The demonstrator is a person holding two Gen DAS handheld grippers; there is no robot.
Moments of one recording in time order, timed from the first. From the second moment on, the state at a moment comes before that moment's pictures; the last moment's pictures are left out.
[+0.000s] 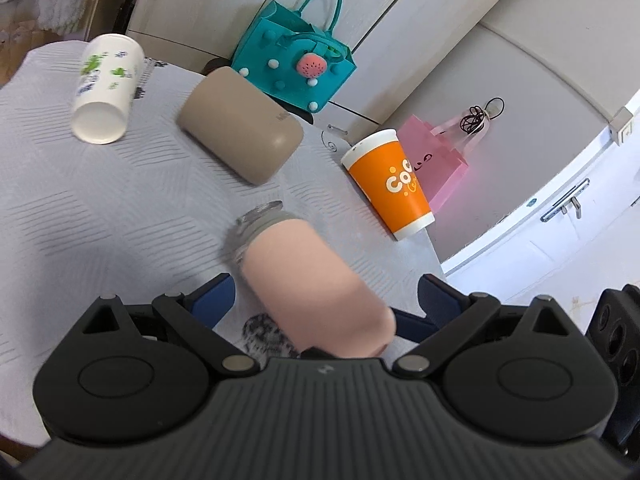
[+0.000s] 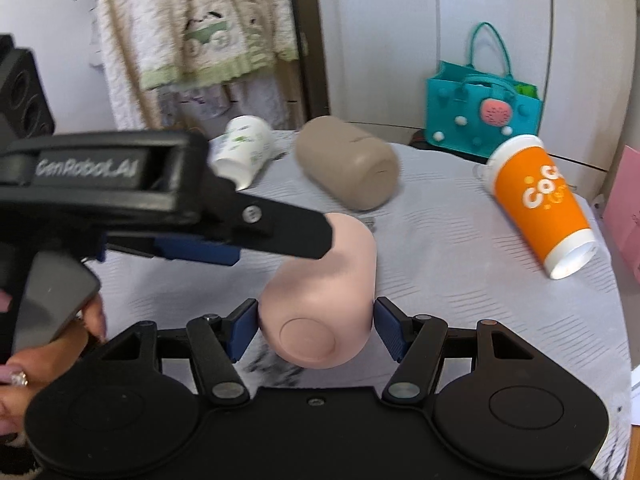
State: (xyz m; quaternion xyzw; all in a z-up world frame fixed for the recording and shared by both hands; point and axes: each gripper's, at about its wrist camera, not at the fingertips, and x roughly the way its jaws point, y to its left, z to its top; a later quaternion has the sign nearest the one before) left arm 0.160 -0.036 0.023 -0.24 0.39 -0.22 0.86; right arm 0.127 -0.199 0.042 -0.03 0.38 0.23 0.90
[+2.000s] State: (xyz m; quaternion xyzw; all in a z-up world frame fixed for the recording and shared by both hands) left arm 0.187 -0.001 -0.028 -0.27 0.39 -0.21 0.85; right arm 0.202 -0.178 0.025 -0.04 0.46 0.37 0.81
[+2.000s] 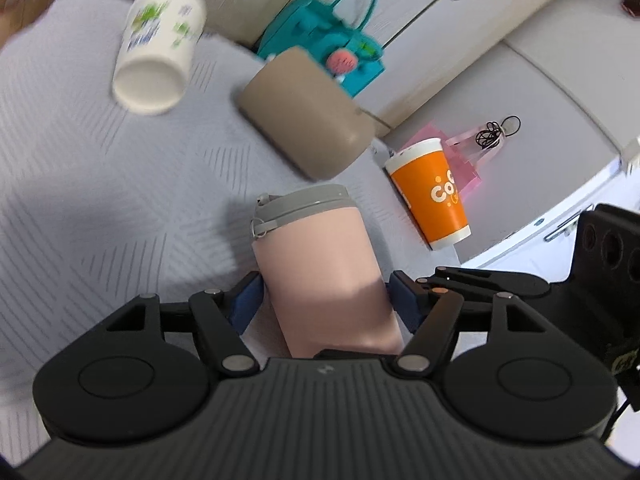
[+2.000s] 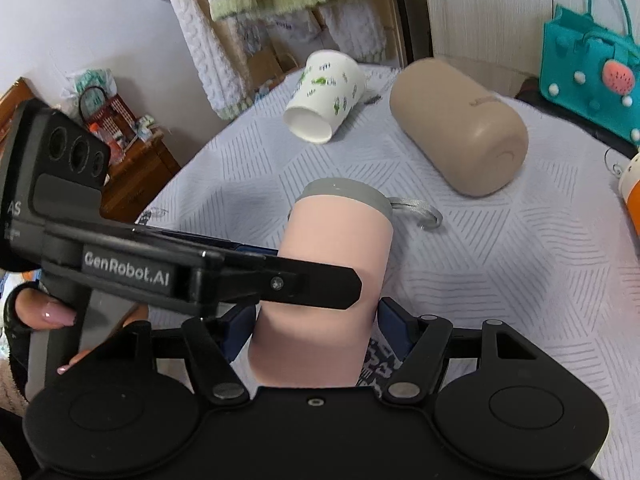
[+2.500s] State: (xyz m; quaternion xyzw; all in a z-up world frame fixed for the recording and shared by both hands) left arm 0.187 -0.021 0.011 -0.13 0.27 -0.25 0.92; right arm 0.177 -0.186 0.006 -0.07 0.26 0.33 0.90
